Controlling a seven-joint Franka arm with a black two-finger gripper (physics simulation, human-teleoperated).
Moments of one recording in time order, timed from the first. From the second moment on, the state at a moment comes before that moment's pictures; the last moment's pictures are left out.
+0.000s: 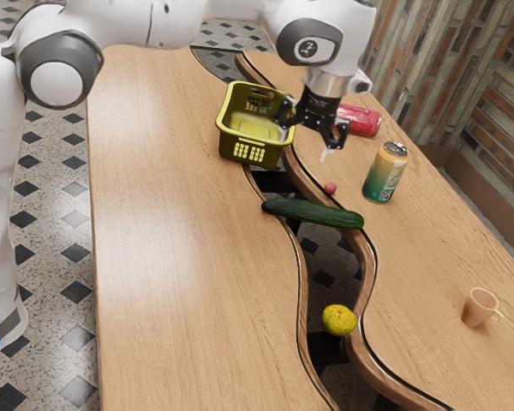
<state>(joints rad) -0.01 0.17 0.04 -1.43 0.08 1.63 -0.87</state>
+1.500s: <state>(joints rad) 0.06 0.45 0.03 -1.55 -0.13 2.12 0.50</state>
